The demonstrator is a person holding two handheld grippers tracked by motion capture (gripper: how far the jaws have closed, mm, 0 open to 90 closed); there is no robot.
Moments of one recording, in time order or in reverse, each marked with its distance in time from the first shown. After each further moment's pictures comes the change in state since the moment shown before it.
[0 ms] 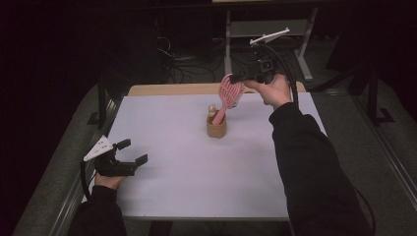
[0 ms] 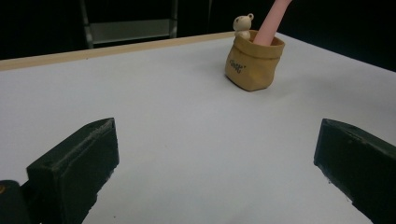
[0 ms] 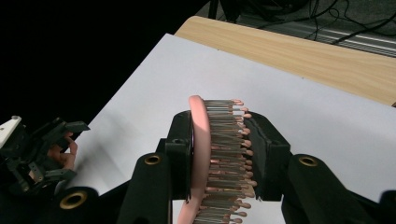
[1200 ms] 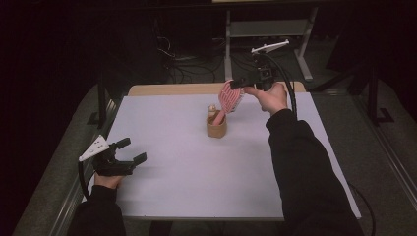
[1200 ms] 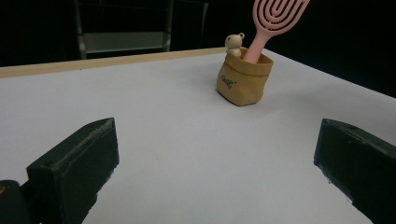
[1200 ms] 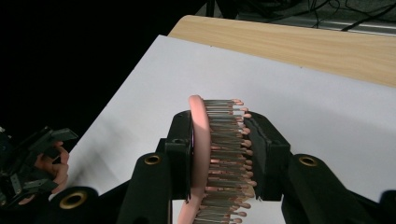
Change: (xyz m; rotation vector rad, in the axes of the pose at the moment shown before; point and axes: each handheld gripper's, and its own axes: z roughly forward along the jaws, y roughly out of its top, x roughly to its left) left arm 0.000 0.002 -0.003 -0.052 -0.030 -0.032; right arm -0.020 -0.016 0.019 -0.018 0.016 0.071
